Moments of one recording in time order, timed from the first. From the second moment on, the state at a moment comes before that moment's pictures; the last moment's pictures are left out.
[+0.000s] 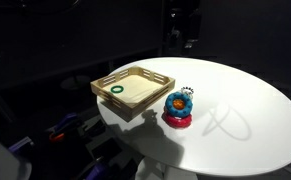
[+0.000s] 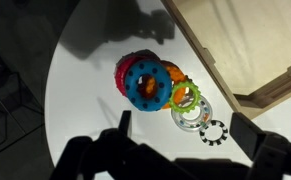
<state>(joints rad) -0.08 0.04 -0.07 -2.15 -0.06 2.11 0.43</state>
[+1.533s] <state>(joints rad) -0.04 0.31 -0.13 -2.21 -0.06 2.40 0.50</state>
